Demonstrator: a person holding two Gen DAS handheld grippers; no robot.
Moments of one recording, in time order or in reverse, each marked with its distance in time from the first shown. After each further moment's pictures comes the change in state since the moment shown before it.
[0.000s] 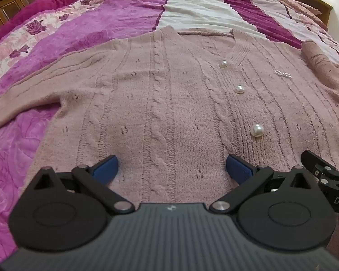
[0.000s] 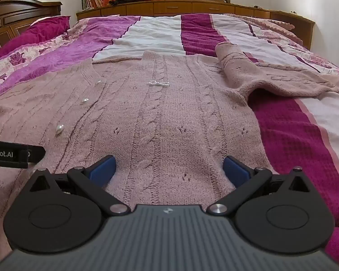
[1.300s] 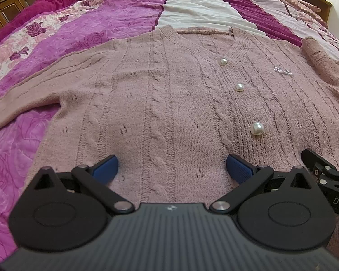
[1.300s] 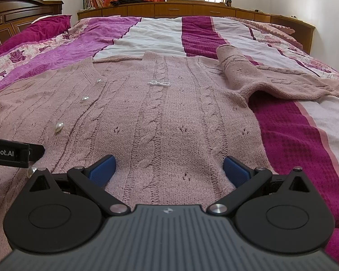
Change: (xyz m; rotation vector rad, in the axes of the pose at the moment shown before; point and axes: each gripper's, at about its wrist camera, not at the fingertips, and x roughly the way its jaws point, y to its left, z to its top) left arm 0.002 -0.003 0.000 0.005 0.003 0.005; right arm 0.000 0.002 -0.002 -0.016 -0.005 -0.010
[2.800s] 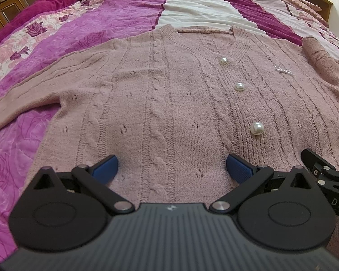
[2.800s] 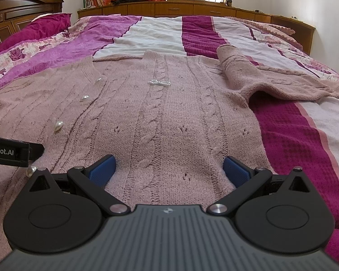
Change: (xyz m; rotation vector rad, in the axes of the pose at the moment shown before) left arm 0.001 0.000 0.000 -0.001 0.006 0.002; right arm 0.000 0.001 0.001 -0.004 0.006 -0.004
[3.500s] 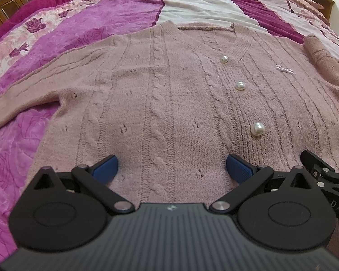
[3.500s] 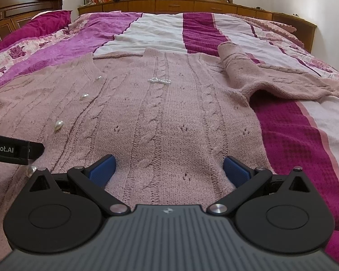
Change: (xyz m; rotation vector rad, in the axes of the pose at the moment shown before) left arm 0.001 0.000 0.004 0.000 0.027 0.003; right arm 0.003 -0.002 0.004 -0.004 0.015 0.006
